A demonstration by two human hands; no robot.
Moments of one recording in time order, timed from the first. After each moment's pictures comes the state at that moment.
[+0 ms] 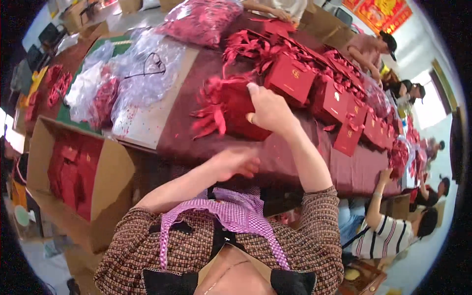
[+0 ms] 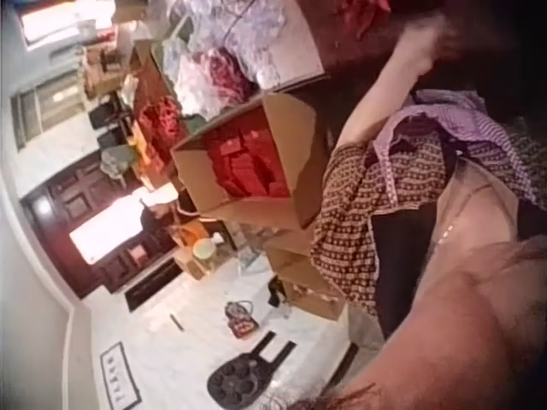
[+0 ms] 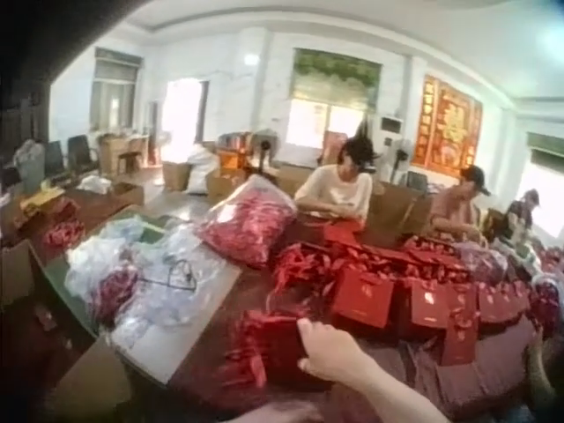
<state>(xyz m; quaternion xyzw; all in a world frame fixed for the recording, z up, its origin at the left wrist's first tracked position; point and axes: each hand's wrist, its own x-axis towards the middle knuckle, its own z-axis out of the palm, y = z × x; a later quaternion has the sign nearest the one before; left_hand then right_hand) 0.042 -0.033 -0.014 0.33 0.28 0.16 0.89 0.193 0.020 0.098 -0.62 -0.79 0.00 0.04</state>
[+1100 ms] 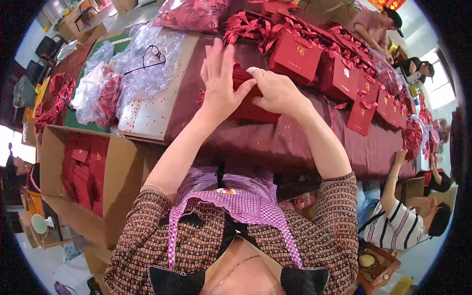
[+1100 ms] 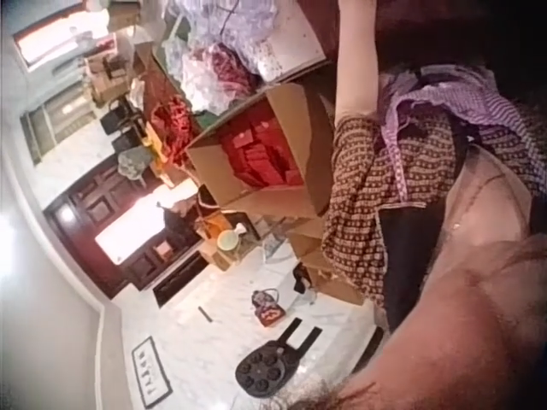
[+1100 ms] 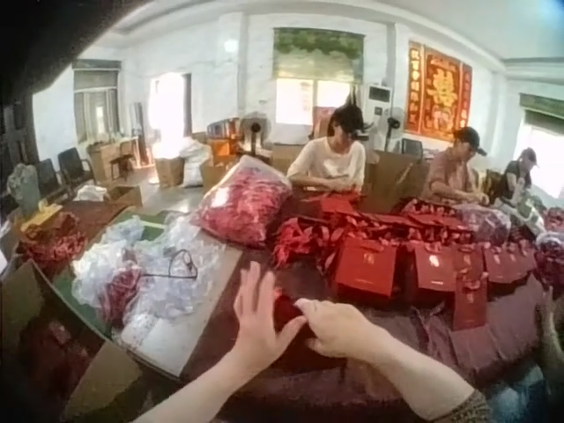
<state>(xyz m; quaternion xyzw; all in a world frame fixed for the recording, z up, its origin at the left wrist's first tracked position) 0.033 0.056 0.039 0.77 0.33 0.54 0.01 0.198 0.018 0.088 -0.51 -0.85 0.02 0.13</state>
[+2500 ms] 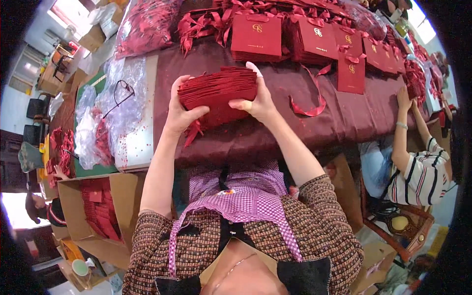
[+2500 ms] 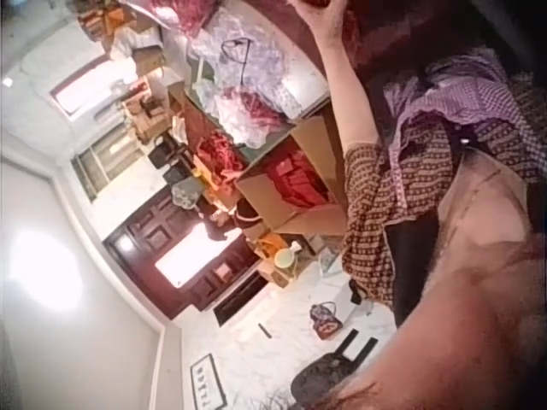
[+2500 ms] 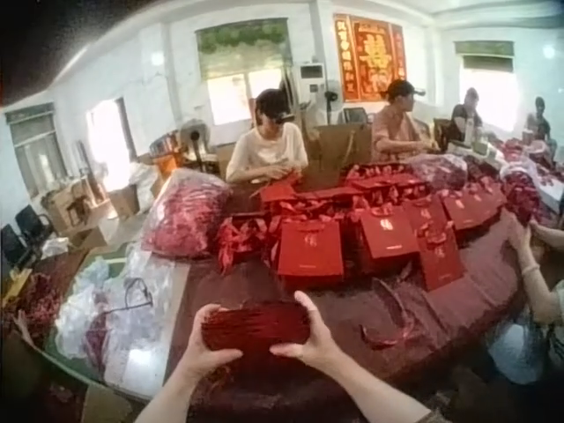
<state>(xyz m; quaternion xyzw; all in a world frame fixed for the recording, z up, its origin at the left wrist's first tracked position) 0.019 0.079 -0.002 0.69 0.17 0.43 0.55 0.230 -0.003 -0.034 -0.44 -0.55 0.28 0.66</state>
